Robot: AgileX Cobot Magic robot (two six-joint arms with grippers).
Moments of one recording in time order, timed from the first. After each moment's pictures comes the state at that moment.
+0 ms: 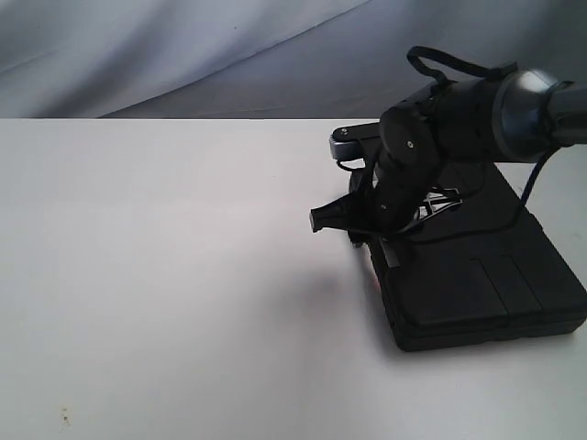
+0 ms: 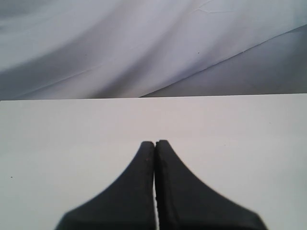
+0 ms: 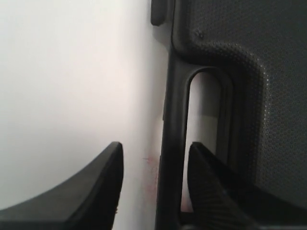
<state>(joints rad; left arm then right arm) -0.05 0.00 0.00 0.08 0.21 -0.07 0.66 1.98 -1.31 -0.19 0.68 0.45</state>
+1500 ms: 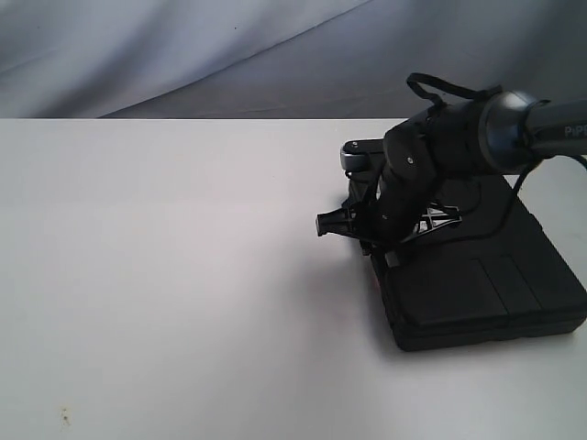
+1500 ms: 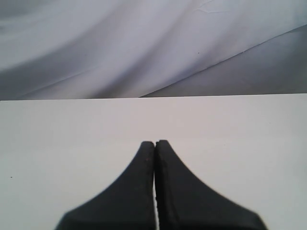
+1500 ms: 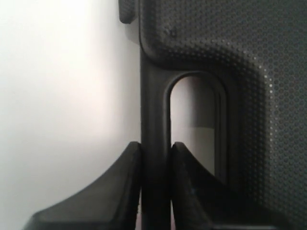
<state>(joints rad) -0.05 0.00 0.00 0.08 0.21 -0.07 0.62 2.06 -1.31 -0.16 0.61 0.50</state>
